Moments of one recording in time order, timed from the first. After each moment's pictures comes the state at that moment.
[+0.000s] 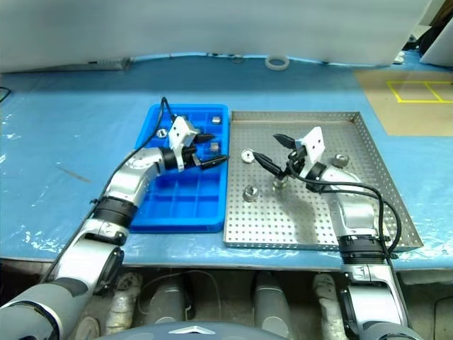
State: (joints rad) left arm -0.80 0.25 -0.09 0.59 -0.18 0.11 -0.94; right arm -0.40 -0.43 -0.07 0.12 0.35 0.19 0.82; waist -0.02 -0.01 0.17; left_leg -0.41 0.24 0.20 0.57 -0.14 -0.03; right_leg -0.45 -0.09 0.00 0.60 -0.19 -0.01
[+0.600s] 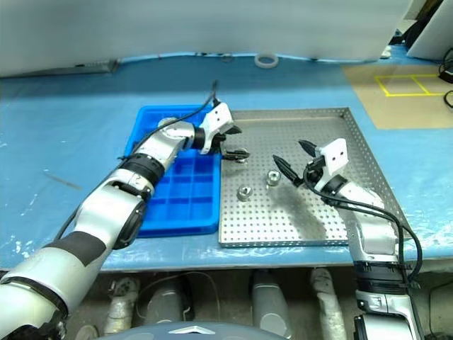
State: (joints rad) left arm -1.25 0.13 -0.23 1.19 0.07 -0.04 -0.96; right arm -0.23 -0.47 -0.15 -0.06 0.35 0.25 0.64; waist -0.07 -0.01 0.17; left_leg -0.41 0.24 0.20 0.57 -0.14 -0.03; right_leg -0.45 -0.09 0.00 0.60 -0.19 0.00
